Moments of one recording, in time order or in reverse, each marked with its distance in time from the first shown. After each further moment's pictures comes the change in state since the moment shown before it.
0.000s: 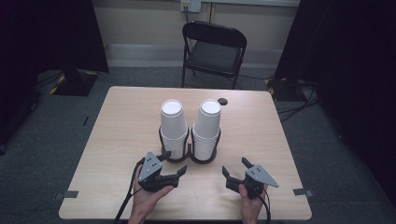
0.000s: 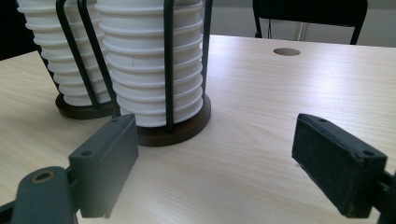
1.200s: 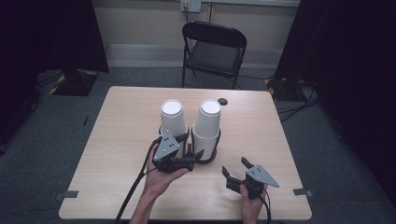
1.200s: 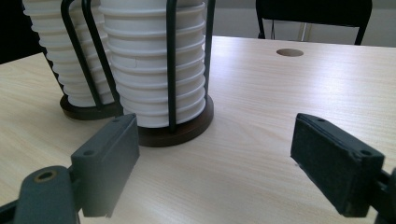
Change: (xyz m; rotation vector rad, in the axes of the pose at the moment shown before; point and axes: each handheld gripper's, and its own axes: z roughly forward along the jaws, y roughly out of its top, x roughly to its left) left arm -0.008 0.069 0.032 -0.029 -0.094 0.095; right arm -0.001 0.000 0.000 -0.004 0.016 0.007
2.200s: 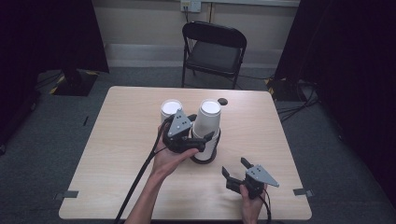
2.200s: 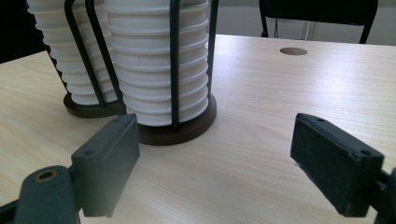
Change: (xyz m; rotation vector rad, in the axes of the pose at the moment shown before) left arm 0.012 0.049 0.032 0.014 0.034 0.023; right arm 0.000 0.000 0.000 0.005 0.012 -0.001
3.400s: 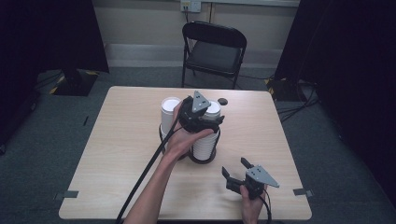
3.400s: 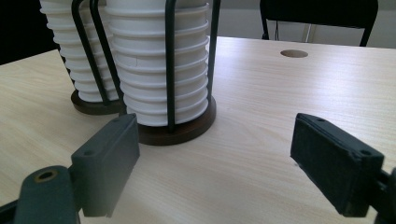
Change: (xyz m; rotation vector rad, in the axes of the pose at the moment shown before) left arm 0.014 0.028 0.060 0.133 0.069 0.025; right arm 0.000 0.000 -0.001 -0.010 0.002 -0.006
